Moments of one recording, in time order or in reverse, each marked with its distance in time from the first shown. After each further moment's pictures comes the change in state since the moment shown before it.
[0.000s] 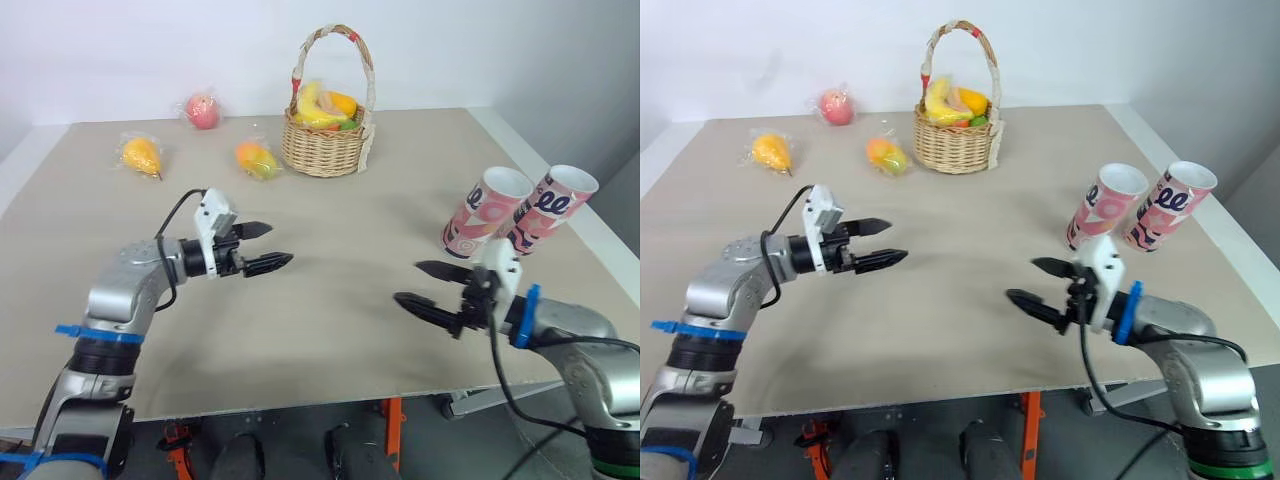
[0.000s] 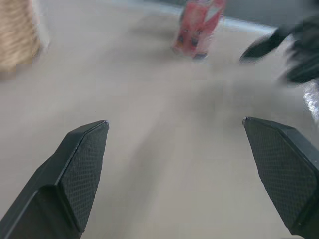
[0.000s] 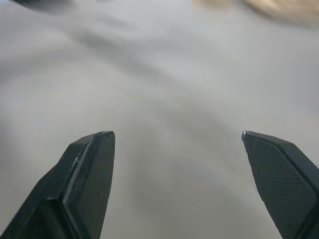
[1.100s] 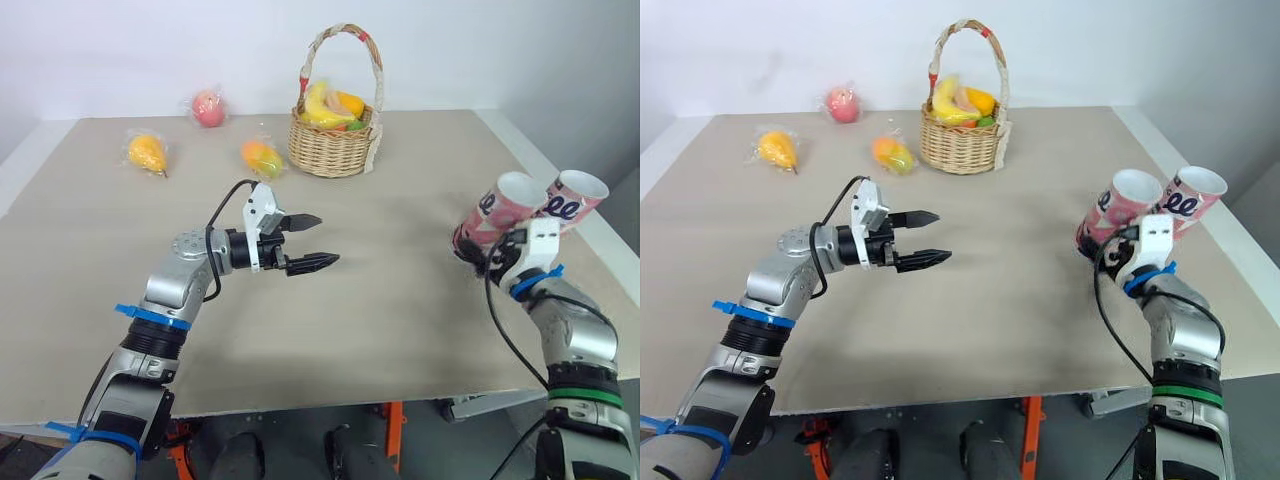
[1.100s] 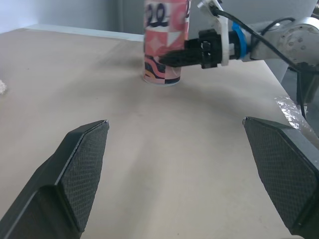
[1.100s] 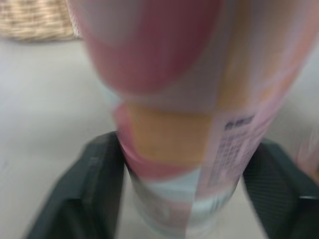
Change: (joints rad) left arm -0.152 -0.178 -0.135 0.147 0.051 -0.213 -0.064; right arm -0.277 0.139 -0.144 0.765 -0.247 -0.200 -0.375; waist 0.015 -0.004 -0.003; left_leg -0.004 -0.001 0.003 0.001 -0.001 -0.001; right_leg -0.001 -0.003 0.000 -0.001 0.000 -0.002
